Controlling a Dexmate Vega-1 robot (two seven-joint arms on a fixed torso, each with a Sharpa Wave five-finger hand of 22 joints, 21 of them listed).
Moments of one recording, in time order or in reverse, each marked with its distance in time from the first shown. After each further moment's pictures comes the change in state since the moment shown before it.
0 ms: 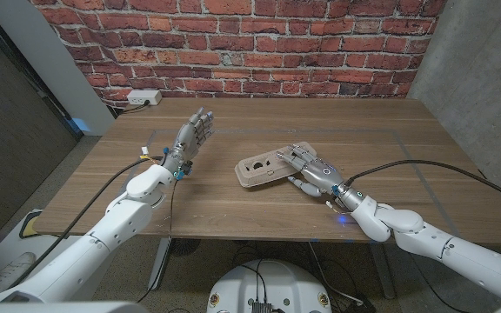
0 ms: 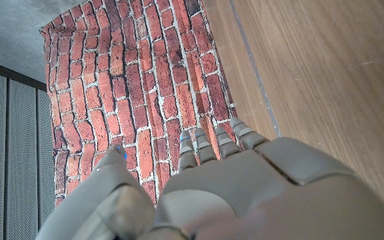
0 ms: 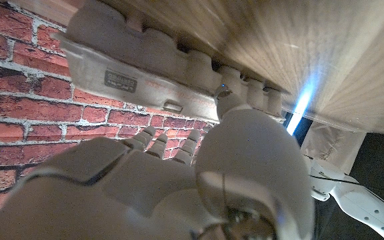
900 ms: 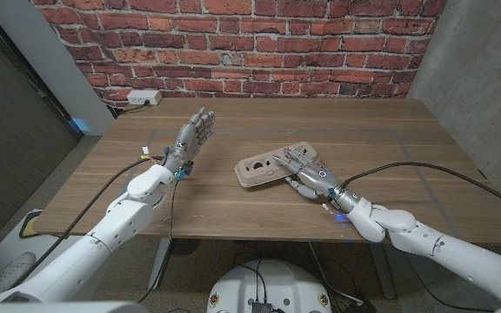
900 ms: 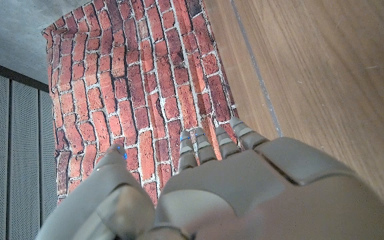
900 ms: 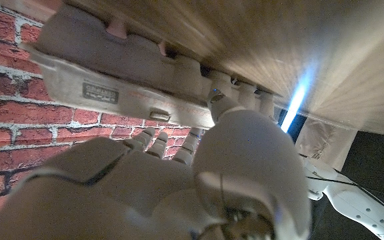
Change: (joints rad) left arm 0.003 0.000 0.002 -0.010 0.003 -0.004 0.004; left_hand 0.000 0.000 0.000 0.000 0.000 0.005 0.005 0.000 0.000 0.004 -0.004 0.000 0.000 0.000 0.000 0.000 0.000 0.000 0.000 0.000 0.000; right arm 0.056 0.041 -0.060 0.086 -0.013 0.041 -0.059; right_hand 0.025 0.025 0.089 0.045 0.022 0.000 -0.002 0.026 0.000 0.067 -0.020 0.160 0.138 0.000 0.000 0.049 0.050 0.001 0.000 0.009 0.009
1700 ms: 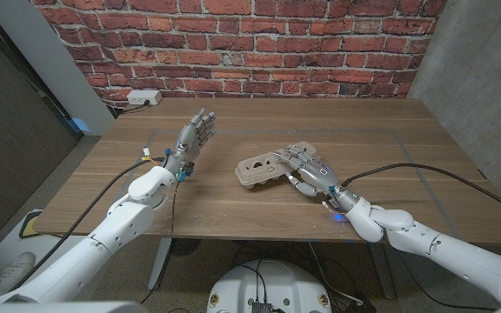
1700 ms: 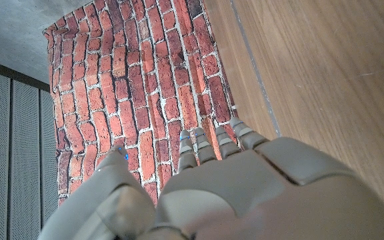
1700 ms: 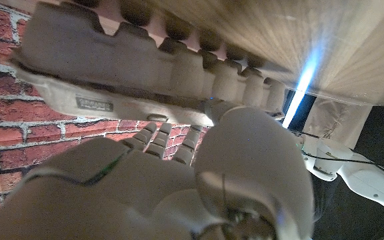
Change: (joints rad) left arm 0.014 -0.002 -0.001 -0.013 0.003 -0.002 0.008; left_hand -0.011 0.012 -0.004 0.004 0.000 0.005 -0.005 0.000 0.000 0.000 0.000 0.000 0.000 0.000 0.000 0.000 0.000 0.000 0.000 0.000 0.000; right arm 0.016 0.020 -0.011 0.034 0.049 0.051 -0.050; right_hand -0.036 -0.002 0.097 0.150 0.024 0.093 -0.043 0.019 -0.001 0.124 0.009 0.128 0.083 0.122 -0.004 0.101 0.097 0.046 0.001 0.059 0.014
